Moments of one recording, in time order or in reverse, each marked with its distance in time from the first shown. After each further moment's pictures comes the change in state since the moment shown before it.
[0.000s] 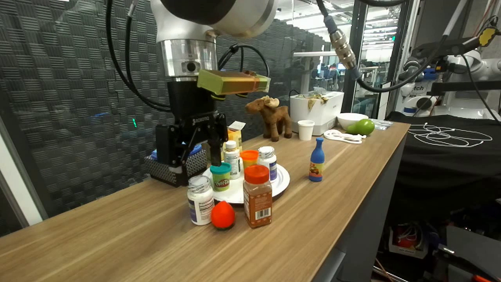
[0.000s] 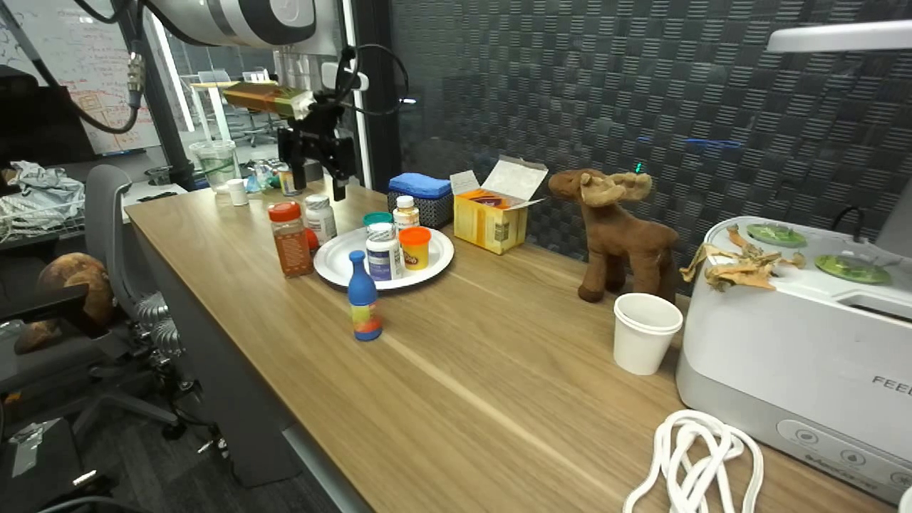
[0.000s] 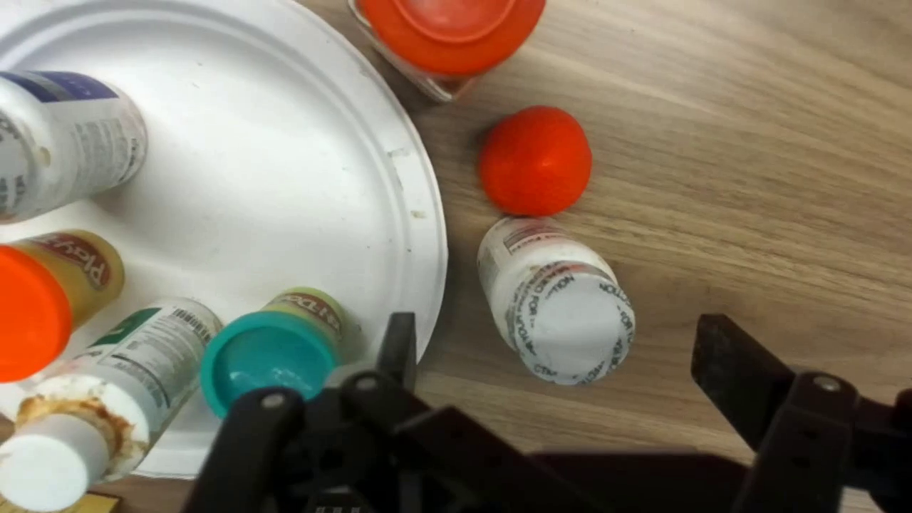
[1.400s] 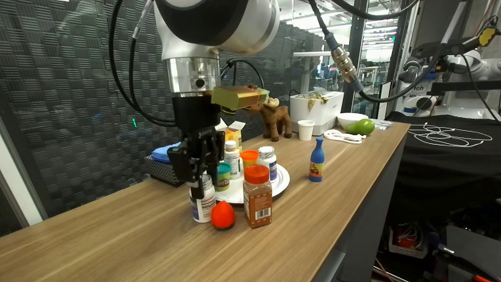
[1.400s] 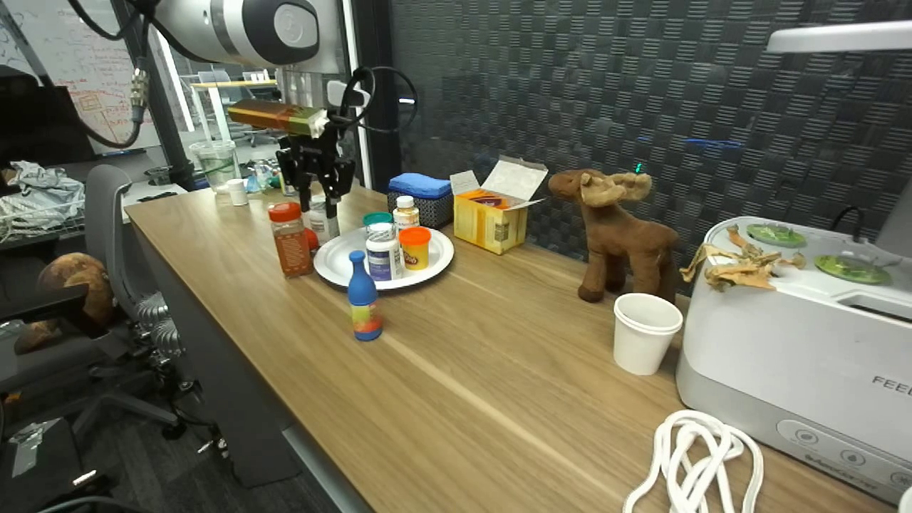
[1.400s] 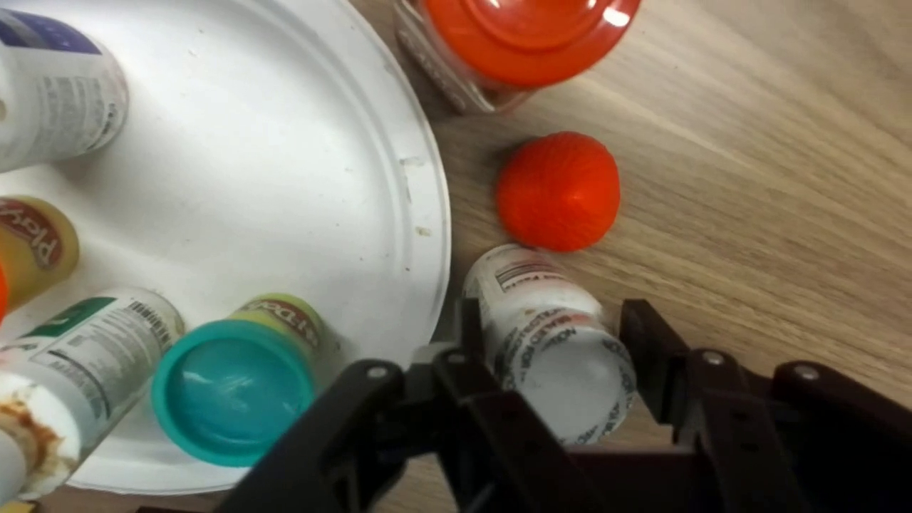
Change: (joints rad) arm -0.013 0.018 0.012 -0.029 0.006 0.028 -0.145
